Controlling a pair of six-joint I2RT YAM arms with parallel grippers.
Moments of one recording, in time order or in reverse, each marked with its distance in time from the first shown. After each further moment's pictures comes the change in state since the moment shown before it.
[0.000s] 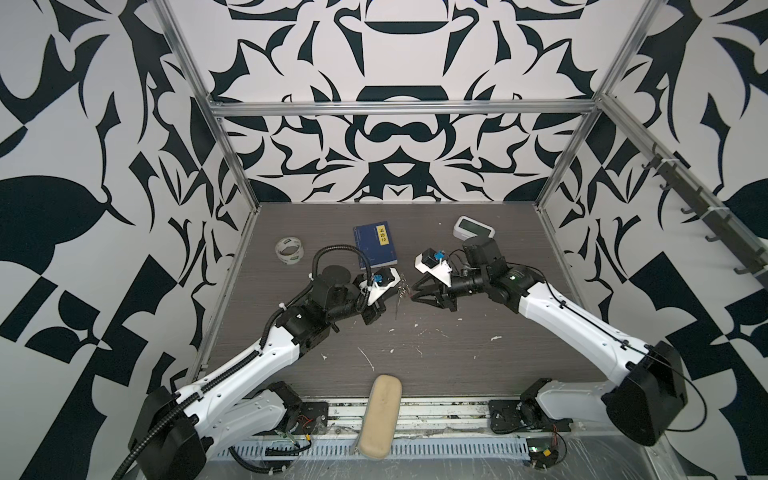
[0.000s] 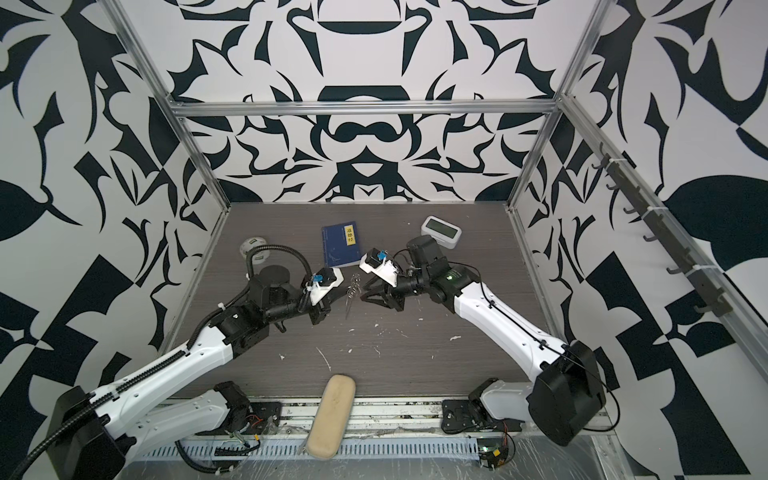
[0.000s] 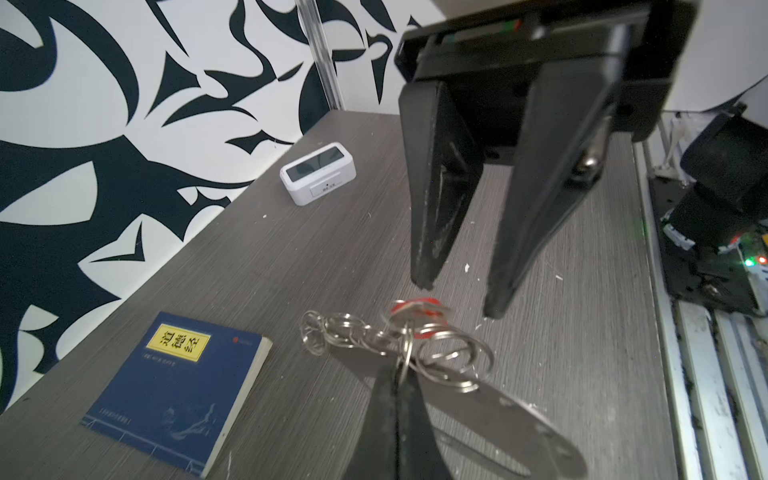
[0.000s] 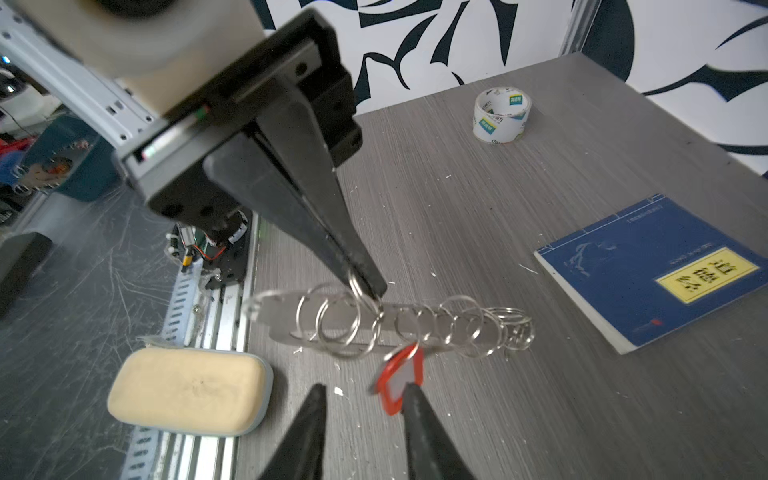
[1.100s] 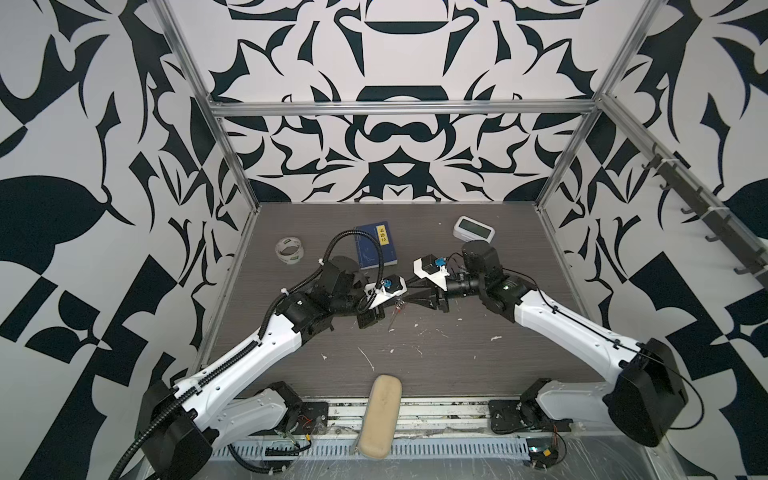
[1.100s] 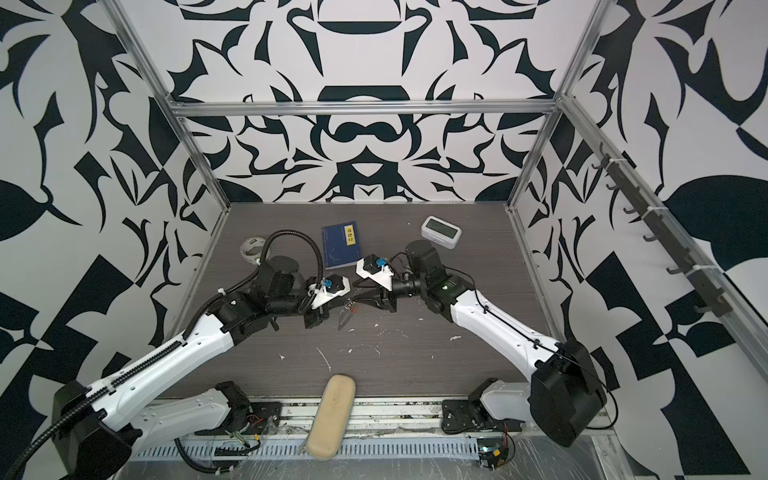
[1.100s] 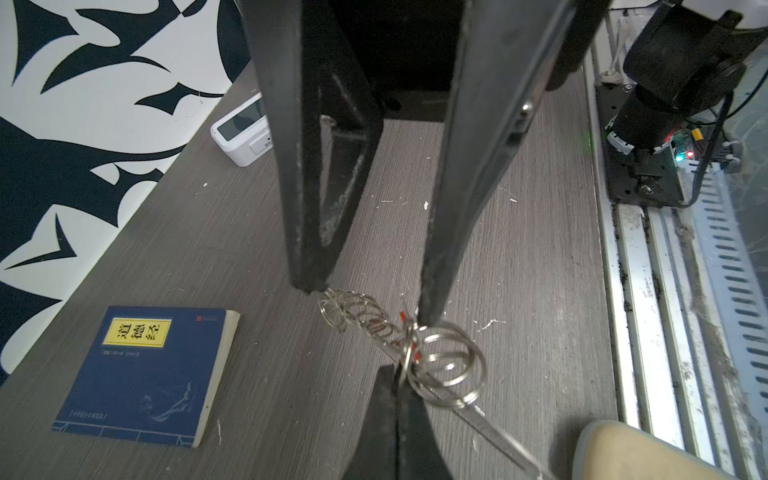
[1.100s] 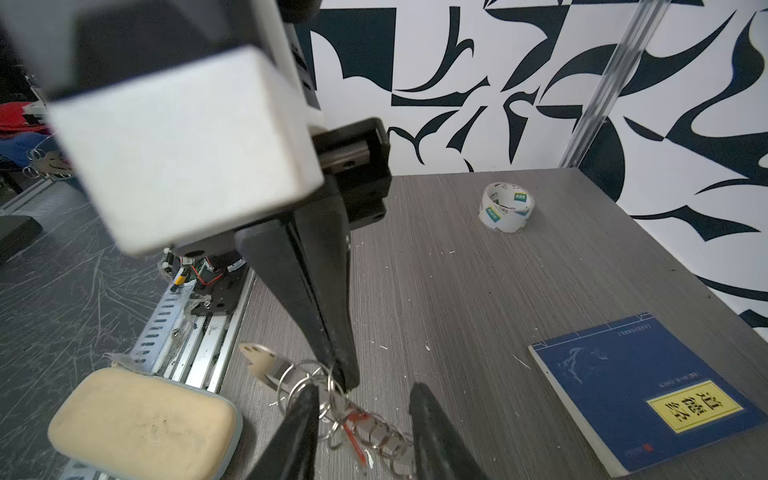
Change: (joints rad) left arm 0.000 0.055 0.136 -0.310 0.074 0.169; right arm 0.037 0.024 -0.107 0.345 -0.100 0.011
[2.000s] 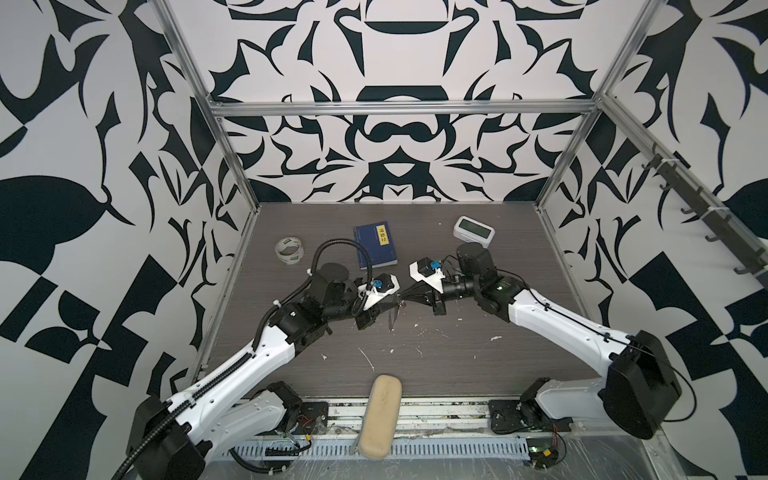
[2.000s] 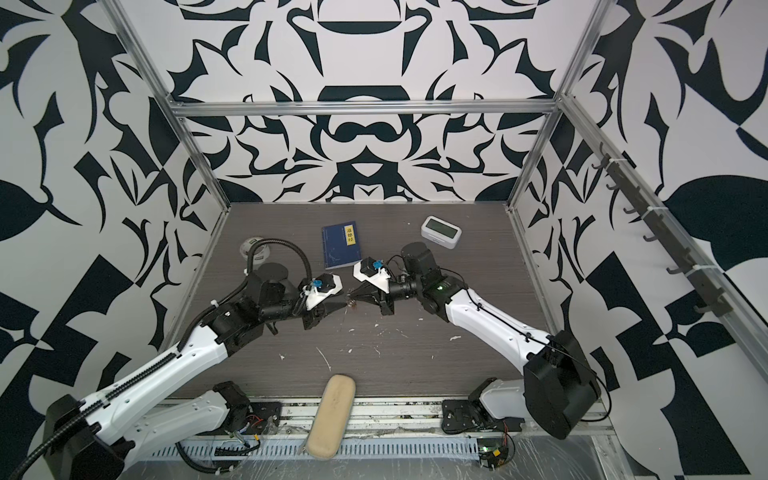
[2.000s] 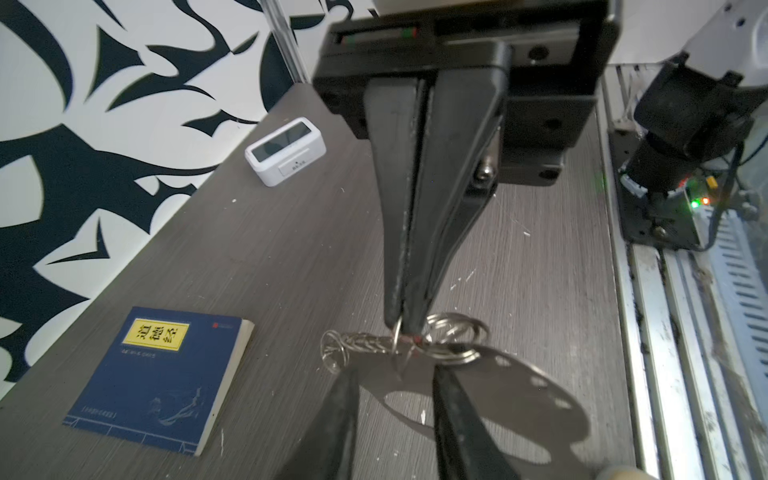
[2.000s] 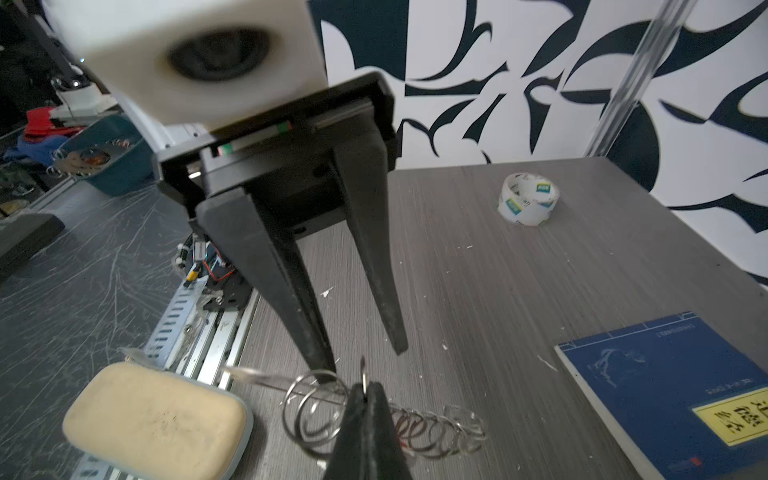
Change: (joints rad) left arm 0.044 -0.123 -0.156 0.223 0.019 -0.126; right arm 0.000 0.021 -0.034 0.074 -0.026 0.035
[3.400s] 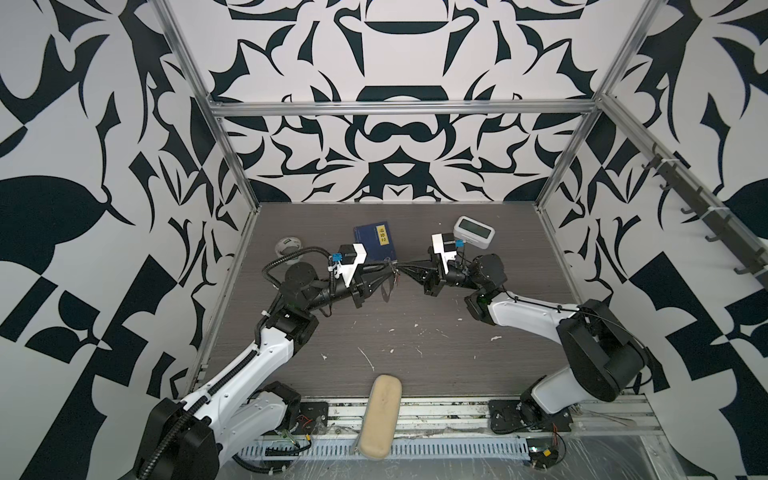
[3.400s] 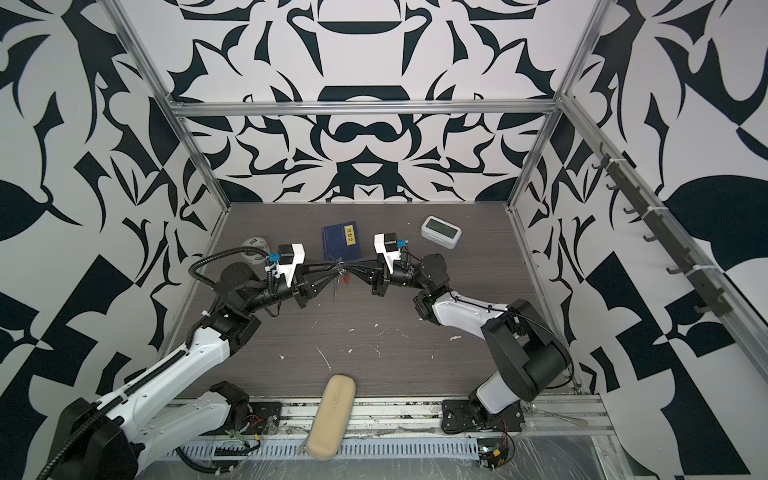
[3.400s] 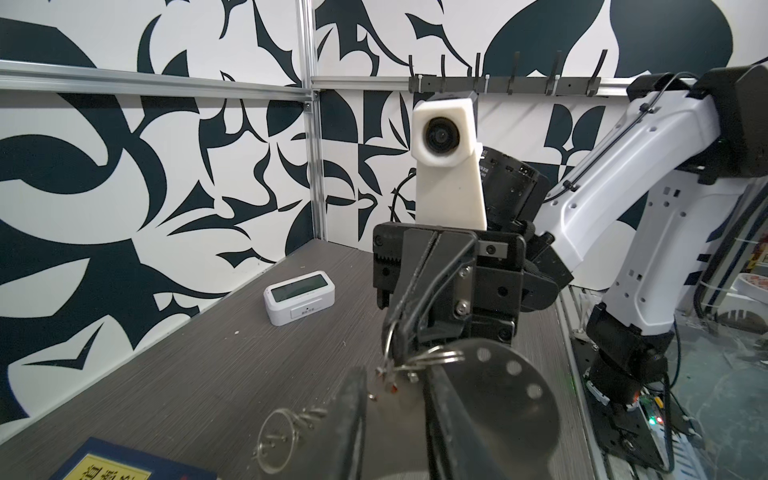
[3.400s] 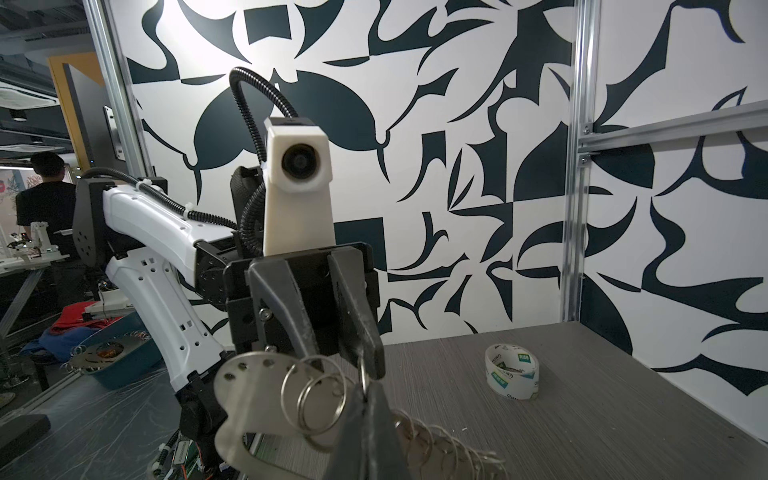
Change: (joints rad) left arm 0.173 0.047 -0.111 0.694 0.279 -0.486; right arm -0.019 0.229 -0.142 1.251 -0.015 0.779
